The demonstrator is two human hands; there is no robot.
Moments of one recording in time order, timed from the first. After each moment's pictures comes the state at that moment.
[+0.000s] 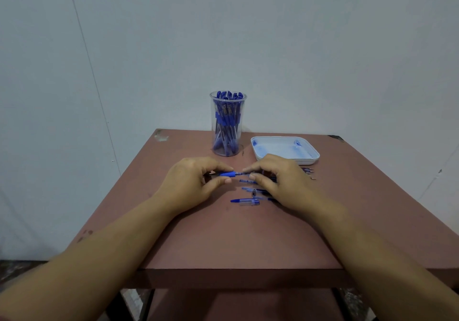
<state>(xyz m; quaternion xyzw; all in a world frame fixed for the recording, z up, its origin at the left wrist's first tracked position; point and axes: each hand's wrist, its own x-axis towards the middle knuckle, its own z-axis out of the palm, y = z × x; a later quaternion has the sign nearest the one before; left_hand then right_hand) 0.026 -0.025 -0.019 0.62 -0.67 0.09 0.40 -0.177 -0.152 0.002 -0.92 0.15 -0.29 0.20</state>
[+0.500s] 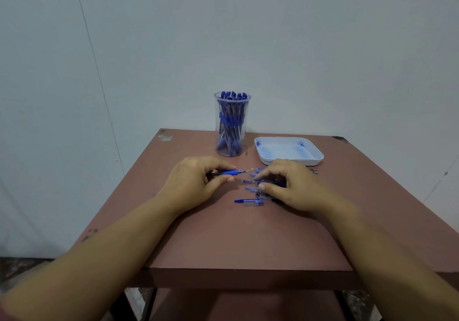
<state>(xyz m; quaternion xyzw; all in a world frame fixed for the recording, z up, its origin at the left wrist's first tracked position) 0.026 -0.024 -0.017 0.63 -0.66 0.09 0.41 -0.188 -0.160 0.008 -0.93 0.19 -0.21 0.22</state>
